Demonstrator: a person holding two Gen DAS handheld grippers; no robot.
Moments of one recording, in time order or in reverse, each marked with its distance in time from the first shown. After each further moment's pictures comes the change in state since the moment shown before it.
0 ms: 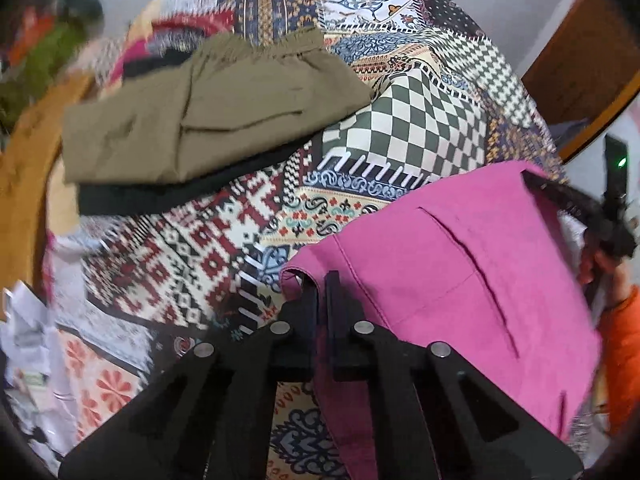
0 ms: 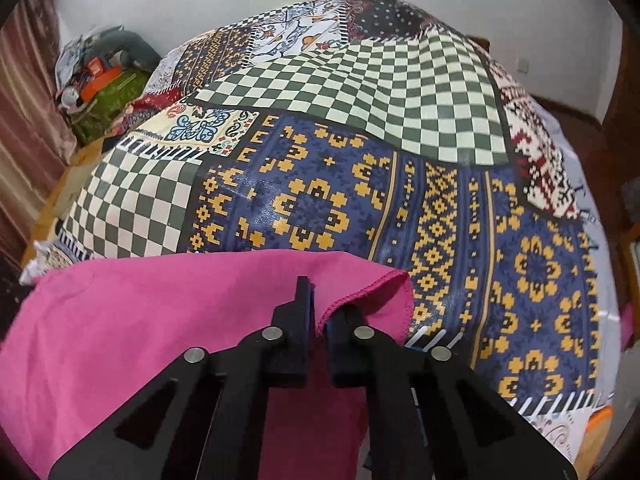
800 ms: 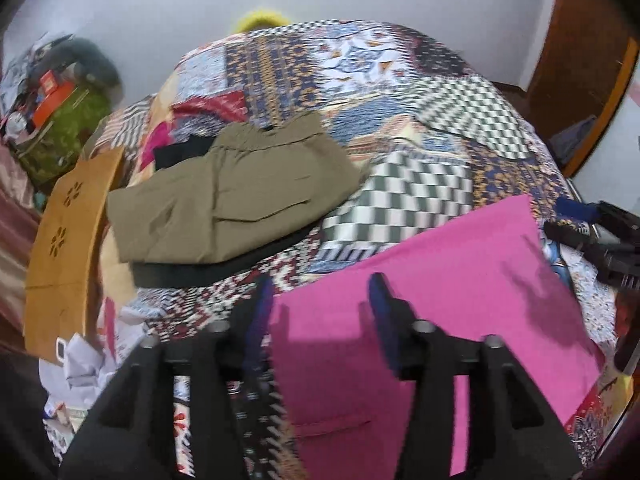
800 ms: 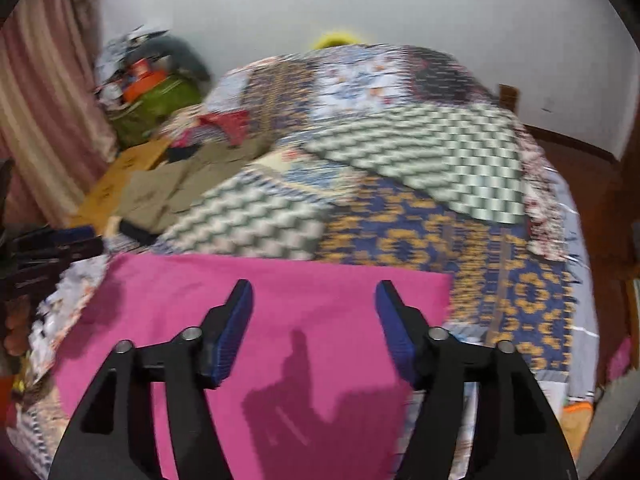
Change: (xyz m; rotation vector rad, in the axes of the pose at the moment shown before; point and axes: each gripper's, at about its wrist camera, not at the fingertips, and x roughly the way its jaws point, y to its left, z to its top) left arm -0.053 -0.026 0.029 0.085 -0.160 0.096; right arm -0.071 0.071 0.008 -0.086 -0.056 0.095
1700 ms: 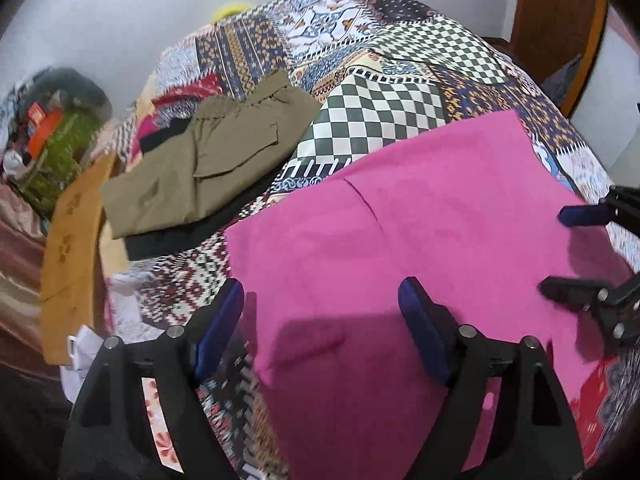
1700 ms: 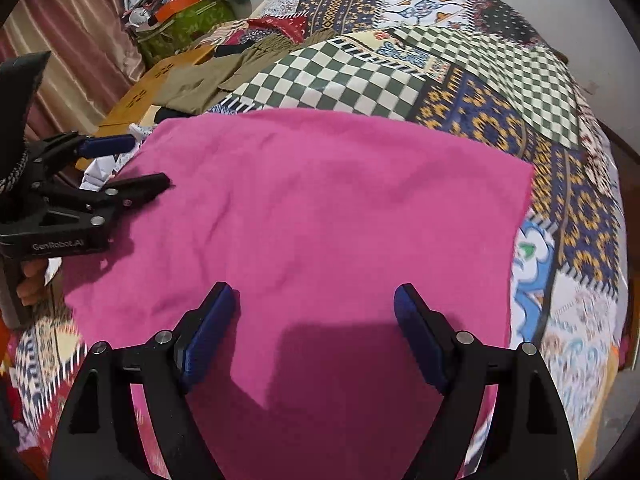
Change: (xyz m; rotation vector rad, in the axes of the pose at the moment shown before) left arm 0.000 -0.031 -0.064 0.160 0.050 0.071; right arm 0.008 0.040 -0.072 -0.083 0.240 0.038
